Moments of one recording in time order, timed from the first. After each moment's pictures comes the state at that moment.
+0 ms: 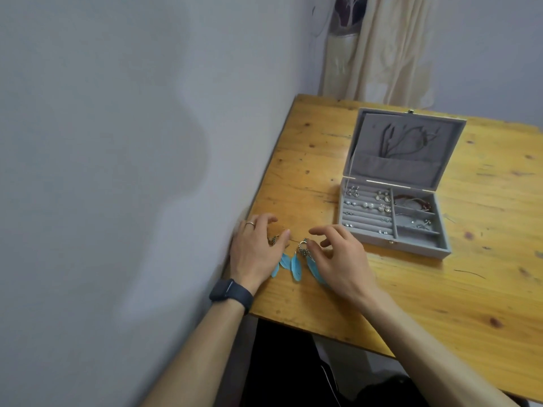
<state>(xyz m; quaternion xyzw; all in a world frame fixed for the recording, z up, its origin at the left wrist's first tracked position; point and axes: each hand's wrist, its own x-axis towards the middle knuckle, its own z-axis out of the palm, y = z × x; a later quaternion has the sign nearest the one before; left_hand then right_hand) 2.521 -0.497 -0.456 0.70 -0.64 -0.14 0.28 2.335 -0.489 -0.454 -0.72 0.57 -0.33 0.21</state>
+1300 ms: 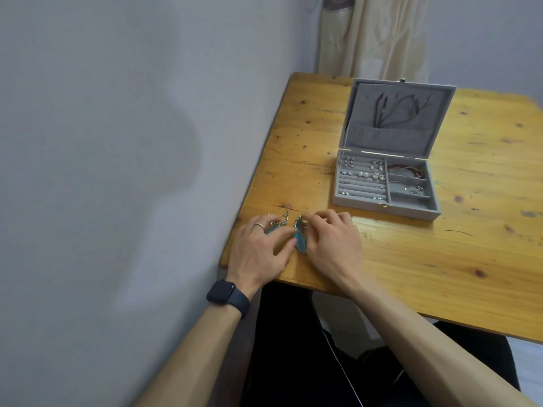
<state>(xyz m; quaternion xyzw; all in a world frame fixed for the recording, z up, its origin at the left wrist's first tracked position) 2.525 -0.432 -0.471 0.61 -0.75 -0.02 0.25 2.355 -0.452 -0.468 -0.72 0.64 -0.26 0.07</state>
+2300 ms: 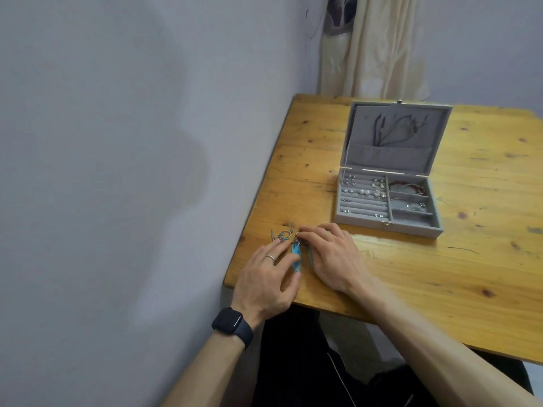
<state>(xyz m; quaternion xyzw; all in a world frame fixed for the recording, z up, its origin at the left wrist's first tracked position) 2.520 -0.416 -0.472 0.56 -0.80 -0.04 0.21 2.335 -0.474 -0.474 -0.83 0.51 -0.22 0.08</state>
